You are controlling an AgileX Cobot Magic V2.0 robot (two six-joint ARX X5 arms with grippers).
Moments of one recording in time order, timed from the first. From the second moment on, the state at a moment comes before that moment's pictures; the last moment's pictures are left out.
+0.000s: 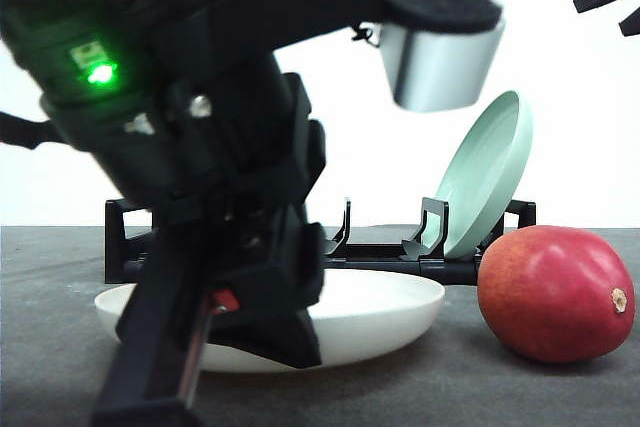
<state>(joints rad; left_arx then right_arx) -1.34 1.49 0.74 -0.25 -0.52 0.48 0.22 0.58 0.55 -0.30 -0.36 0.02</state>
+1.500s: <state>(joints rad) -0.29 0.84 0.78 -0.51 0.18 -0.02 0.22 0.58 0.55 -0.40 -0.37 0.13</state>
